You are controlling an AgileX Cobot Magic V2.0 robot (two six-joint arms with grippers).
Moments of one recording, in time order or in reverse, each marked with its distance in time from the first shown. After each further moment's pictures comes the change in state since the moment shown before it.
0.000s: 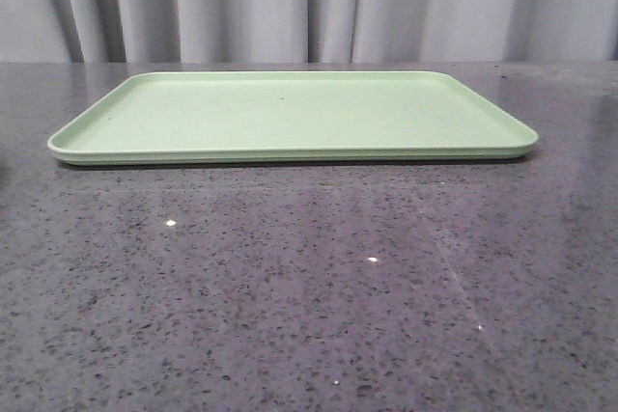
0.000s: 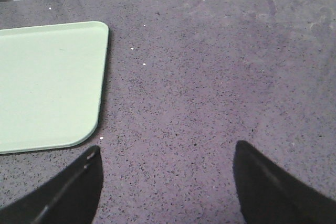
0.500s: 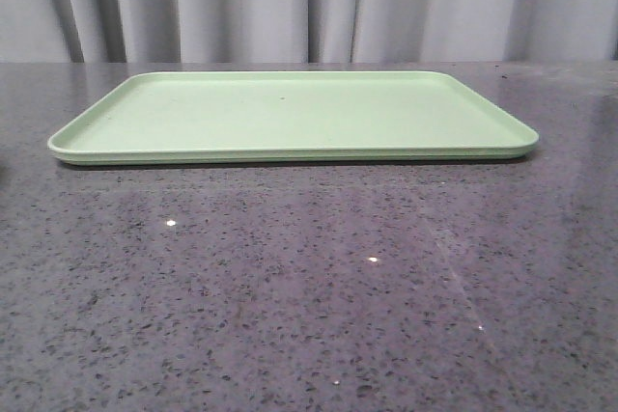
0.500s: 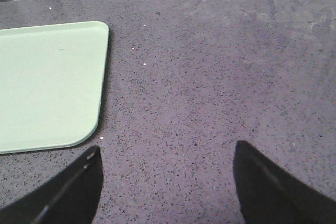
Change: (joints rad) left arm 0.002 0.239 -0.067 0.211 0.156 -0.067; right arm 0.000 0.000 0.000 0.000 0.000 0.000
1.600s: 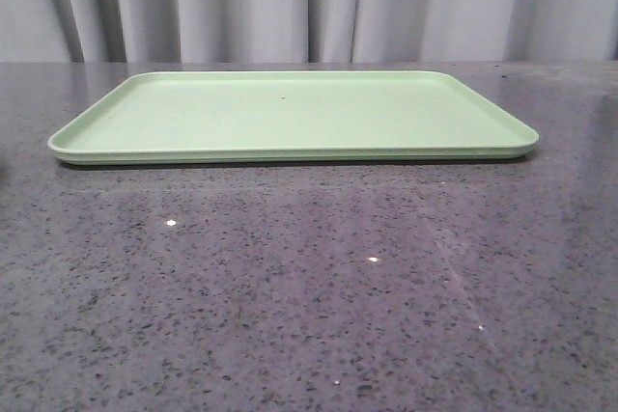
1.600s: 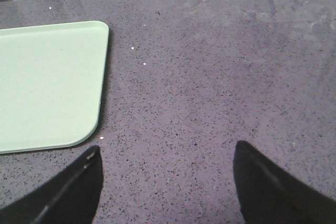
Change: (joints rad) left arm 0.100 0.421 -0.002 -0.014 0.037 0.001; right arm 0.000 0.000 0.000 0.000 0.000 0.000
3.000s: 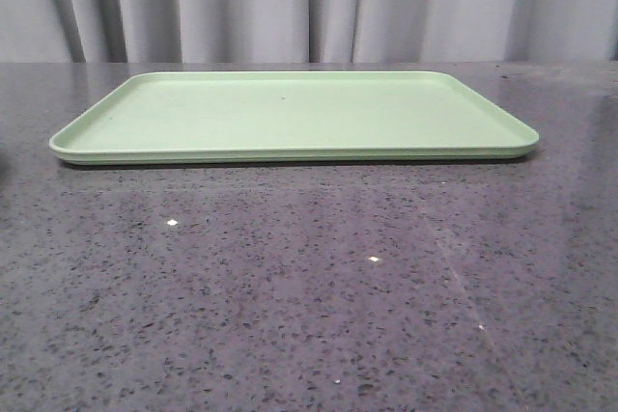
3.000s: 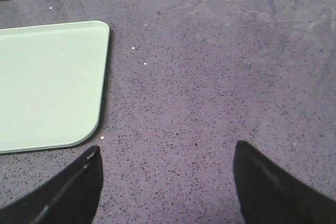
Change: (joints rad) left arm 0.000 0.054 -0.015 -0.019 -0.021 0.002; right arm 0.000 0.000 0.000 0.000 0.000 0.000
